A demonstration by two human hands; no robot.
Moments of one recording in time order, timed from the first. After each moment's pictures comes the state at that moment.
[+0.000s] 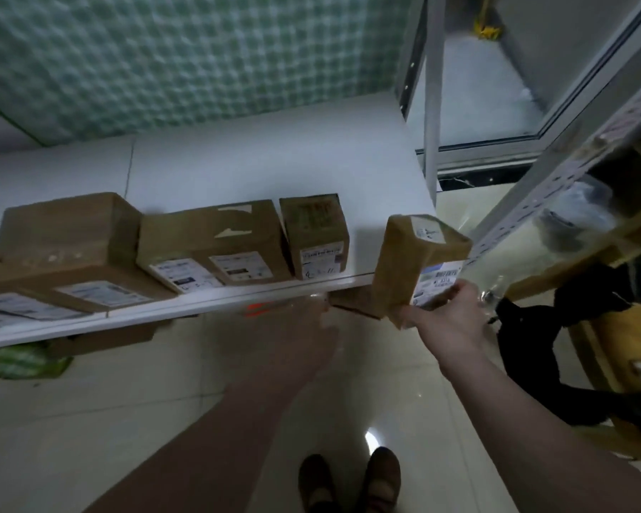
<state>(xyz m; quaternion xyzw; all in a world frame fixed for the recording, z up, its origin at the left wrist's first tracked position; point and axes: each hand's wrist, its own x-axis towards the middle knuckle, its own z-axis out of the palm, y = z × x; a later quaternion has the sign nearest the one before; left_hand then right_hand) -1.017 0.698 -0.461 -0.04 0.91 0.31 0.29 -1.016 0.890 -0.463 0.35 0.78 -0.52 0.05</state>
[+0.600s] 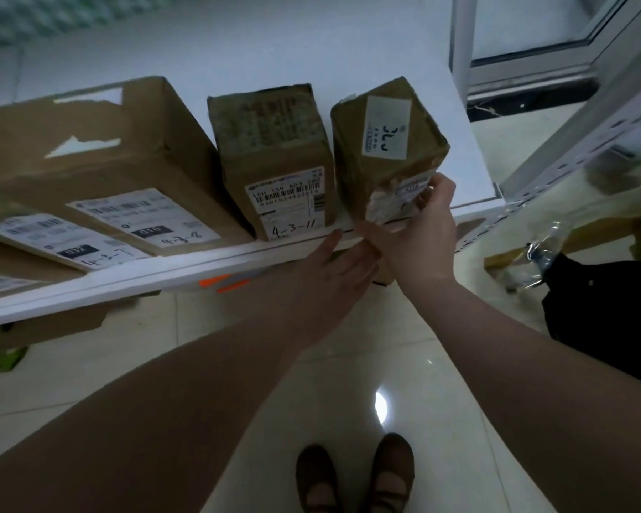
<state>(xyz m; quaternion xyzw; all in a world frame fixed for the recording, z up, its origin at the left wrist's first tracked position) -1.087 0.722 -0.624 0.50 0.86 -0.10 -0.08 -1.101 0.873 -0.604 0.21 0.83 -0.52 -0.05</state>
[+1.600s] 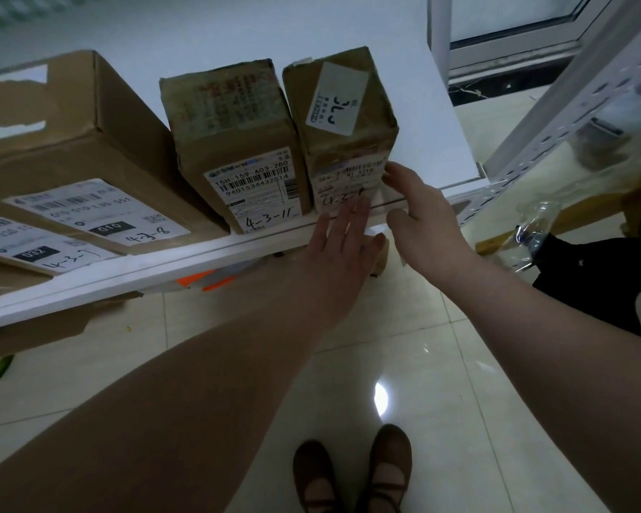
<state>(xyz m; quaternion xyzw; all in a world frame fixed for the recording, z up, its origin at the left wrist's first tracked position) -1.083 0.762 -0.652 0.37 0.92 -0.04 -0.13 -1.100 0.910 -0.609 0.10 0.88 -0.45 0.08</state>
